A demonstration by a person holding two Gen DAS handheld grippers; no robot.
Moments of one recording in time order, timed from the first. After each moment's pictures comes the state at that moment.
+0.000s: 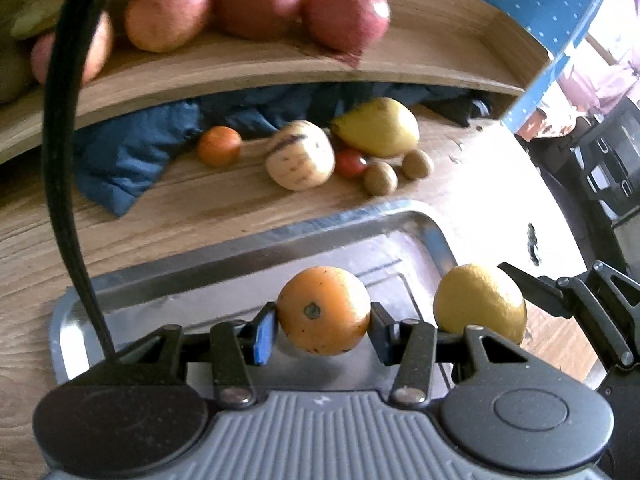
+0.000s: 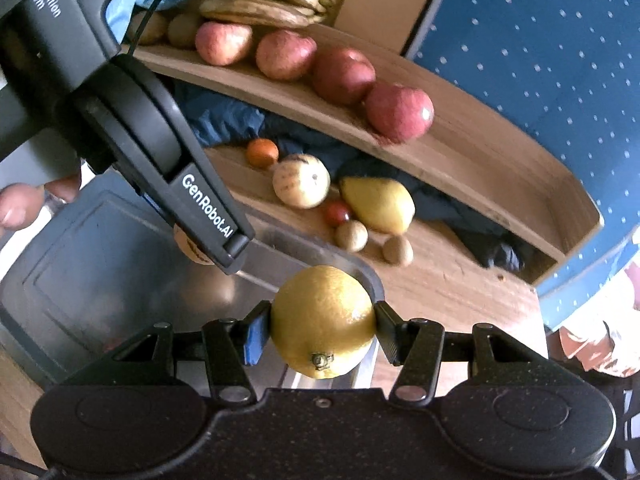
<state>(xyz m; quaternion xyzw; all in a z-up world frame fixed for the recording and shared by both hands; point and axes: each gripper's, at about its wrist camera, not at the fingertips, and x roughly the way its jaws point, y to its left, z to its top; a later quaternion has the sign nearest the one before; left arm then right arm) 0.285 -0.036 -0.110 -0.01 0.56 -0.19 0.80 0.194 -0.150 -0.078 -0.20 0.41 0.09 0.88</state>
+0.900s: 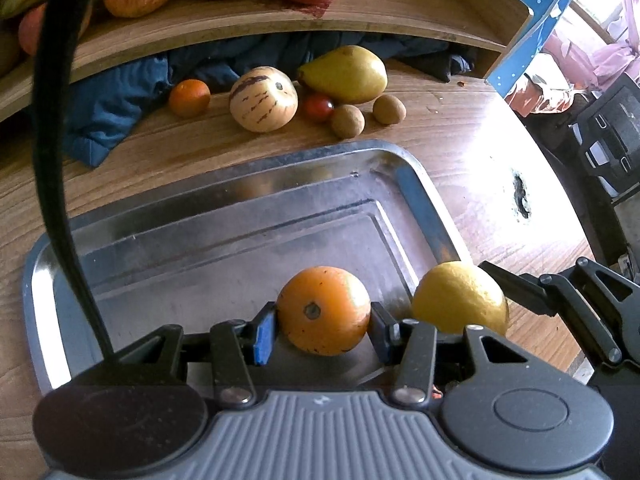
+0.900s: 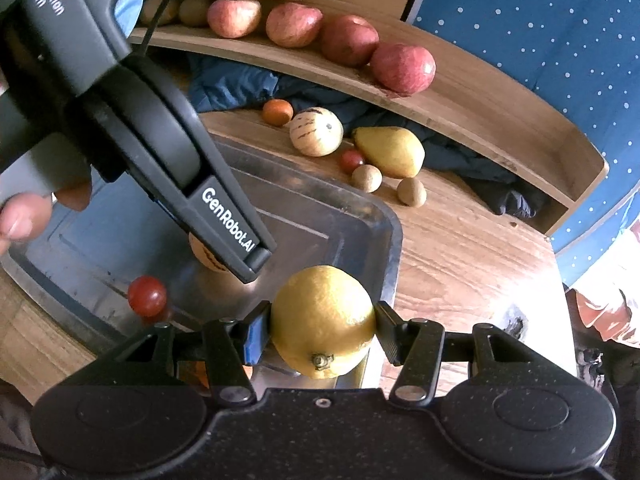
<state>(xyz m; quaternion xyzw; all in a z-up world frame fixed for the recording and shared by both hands) 0.254 -0.053 -0.119 0.01 0.58 -0.20 0.79 0.167 -0.158 -0.088 -0.17 0.44 0.10 0.88</state>
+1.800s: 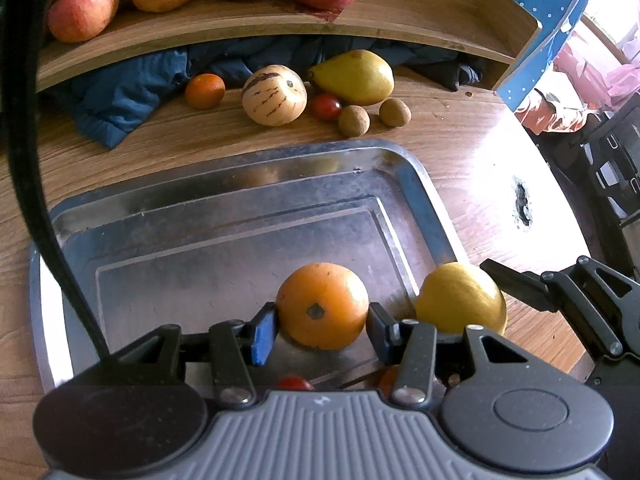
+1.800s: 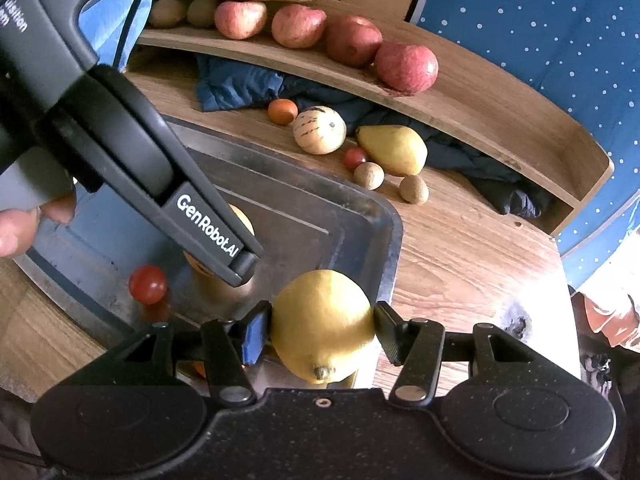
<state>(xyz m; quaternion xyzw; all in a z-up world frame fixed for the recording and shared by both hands) 0.238 -0.053 -0.115 -0.01 0.58 -0.17 0.80 0.163 -0.165 -0.087 -0.17 0.43 0.12 0.88</state>
